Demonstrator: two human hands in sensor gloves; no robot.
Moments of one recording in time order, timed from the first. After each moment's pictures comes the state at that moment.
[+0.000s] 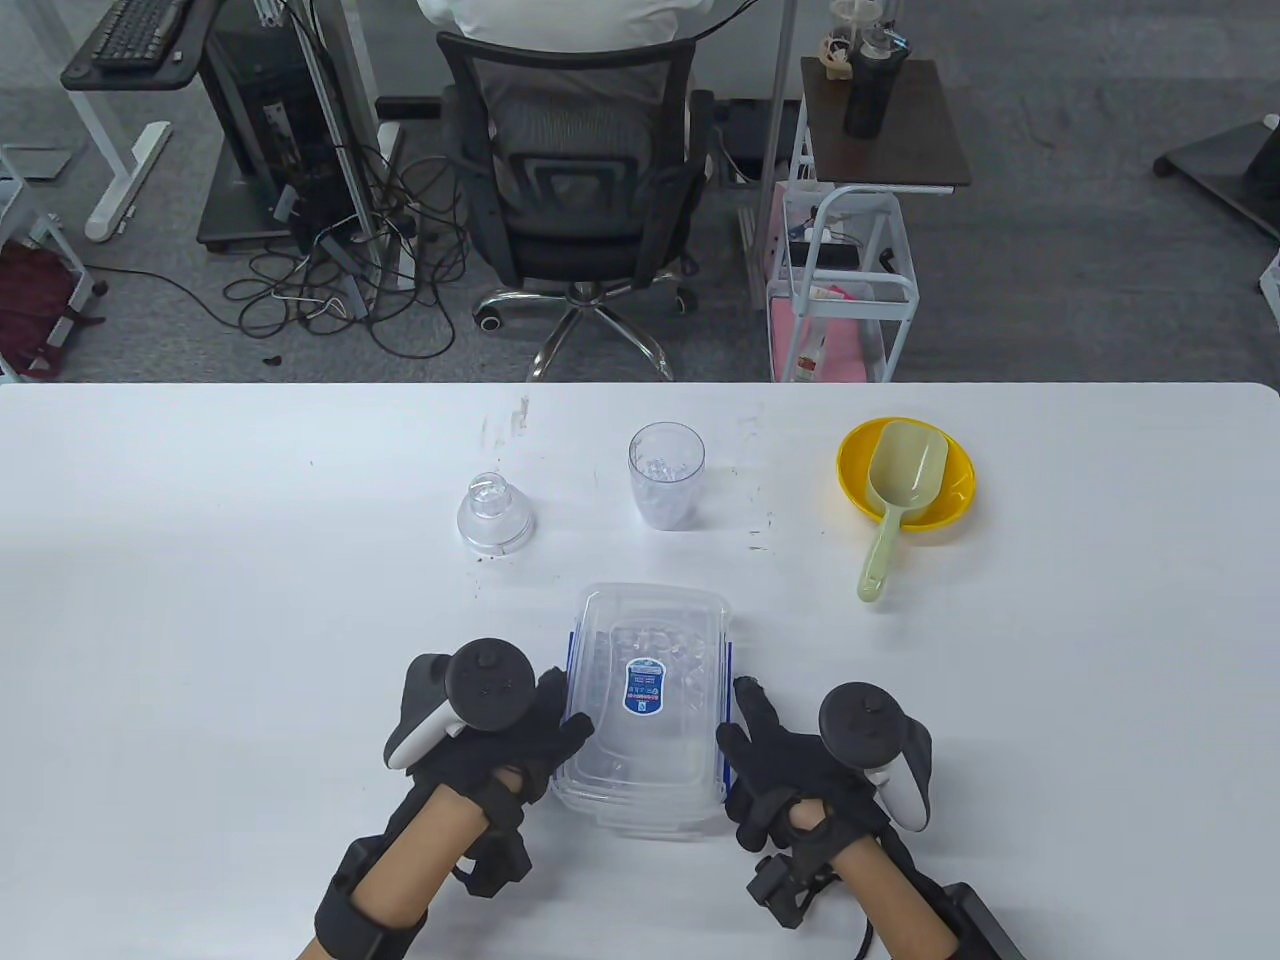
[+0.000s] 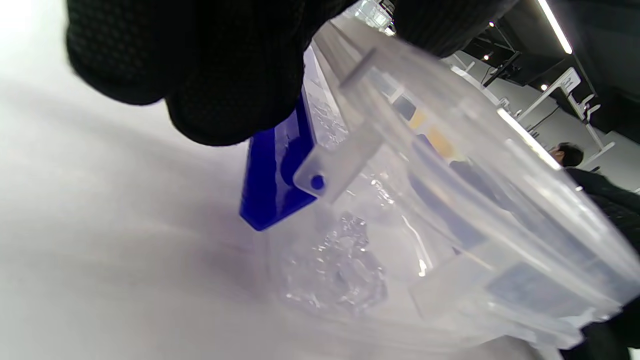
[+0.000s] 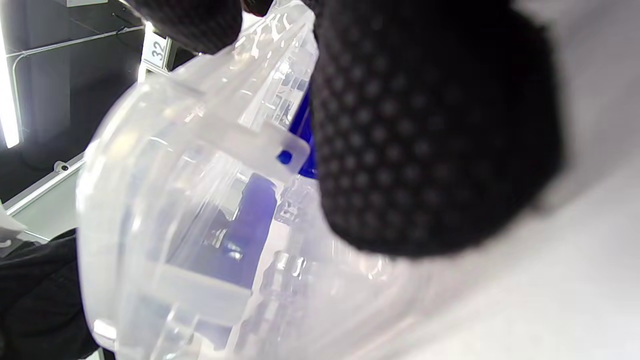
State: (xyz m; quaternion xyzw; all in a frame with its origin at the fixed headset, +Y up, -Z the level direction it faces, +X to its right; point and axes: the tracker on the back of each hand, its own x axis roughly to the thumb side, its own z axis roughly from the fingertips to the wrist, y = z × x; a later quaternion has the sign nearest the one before) left_hand -0.164 -0.726 -0.297 -0.19 -0.17 0.30 0.92; right_hand 0.140 -0.772 -0.279 0.08 0.14 0.85 0.50
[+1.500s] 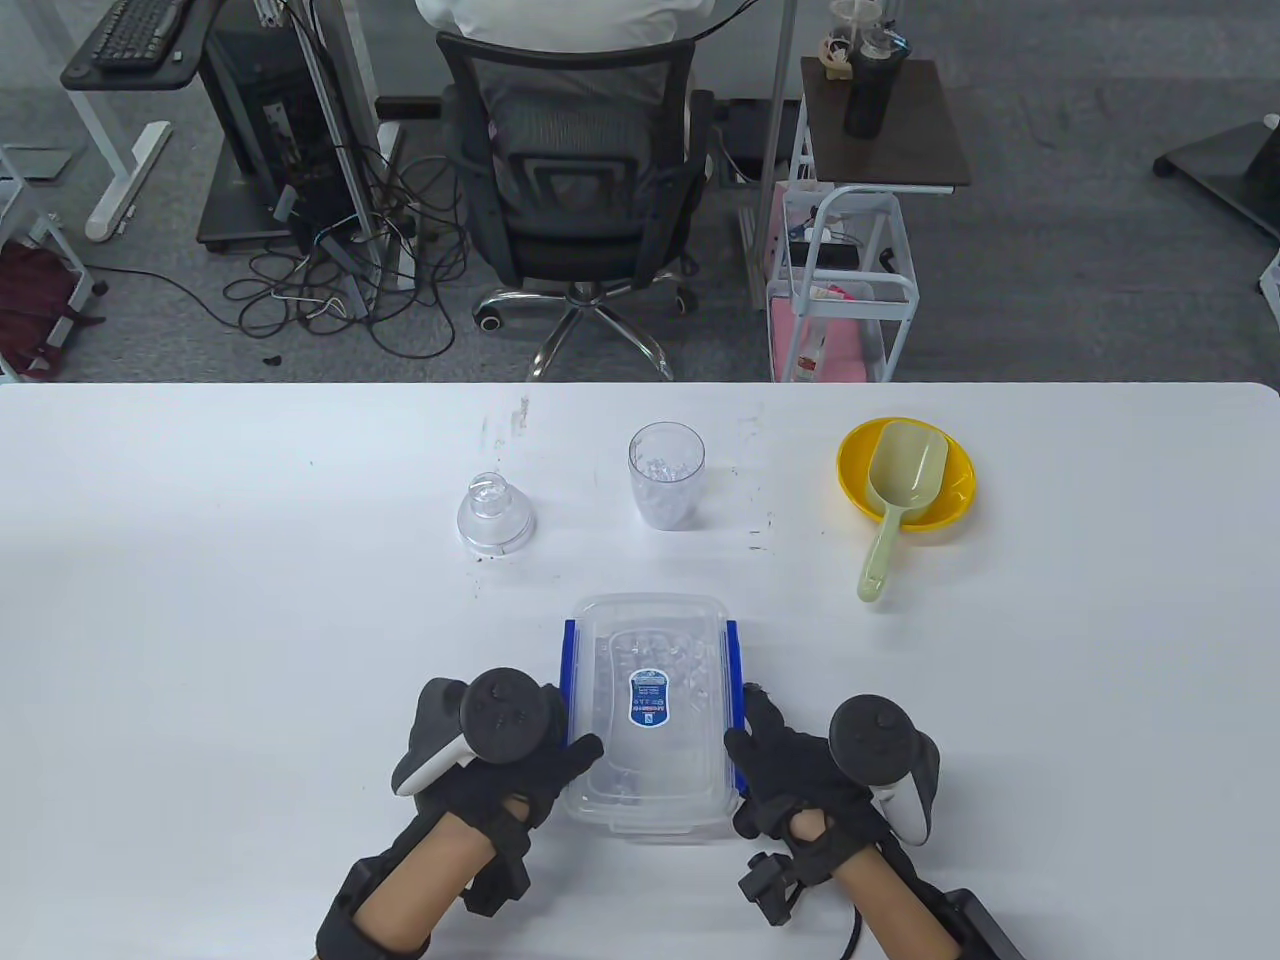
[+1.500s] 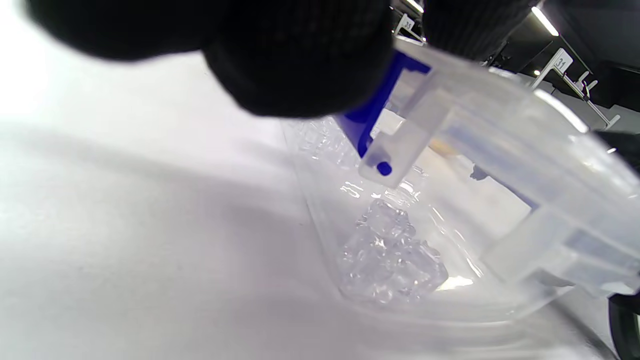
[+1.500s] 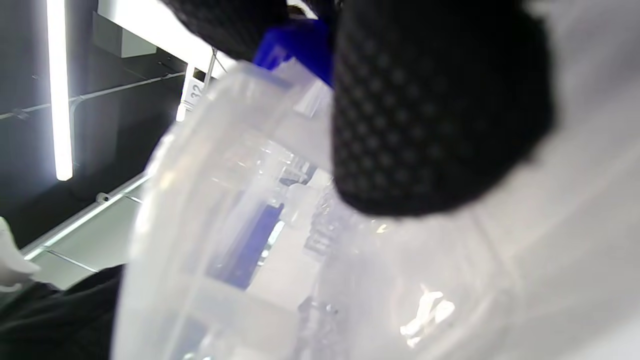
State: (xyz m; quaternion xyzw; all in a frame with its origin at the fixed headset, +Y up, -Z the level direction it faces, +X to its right) left_hand -0.156 -0.725 -0.278 -0.14 -0.18 0.22 0.95; right_hand 0.141 -0.765 -0.271 0.10 0.07 0.84 0.53
